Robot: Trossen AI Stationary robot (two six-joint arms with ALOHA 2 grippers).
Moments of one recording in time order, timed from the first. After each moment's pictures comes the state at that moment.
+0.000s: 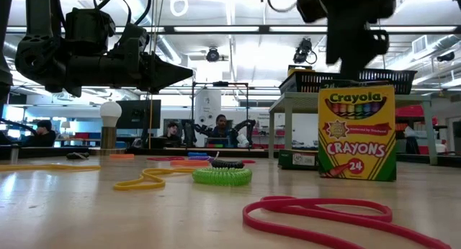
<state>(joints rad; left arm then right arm) 0.17 1.57 0.17 1.51 0.00 0.08 0.35 1.61 1.24 -0.87 0.13 0.96</state>
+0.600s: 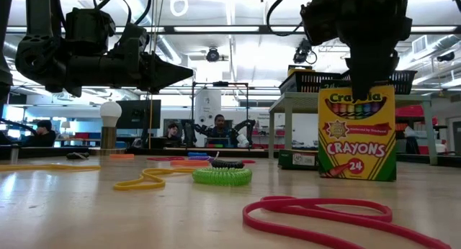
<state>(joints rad) 0.17 1.57 0.17 1.50 0.00 0.08 0.36 1.66 1.20 -0.86 0.04 0.89</state>
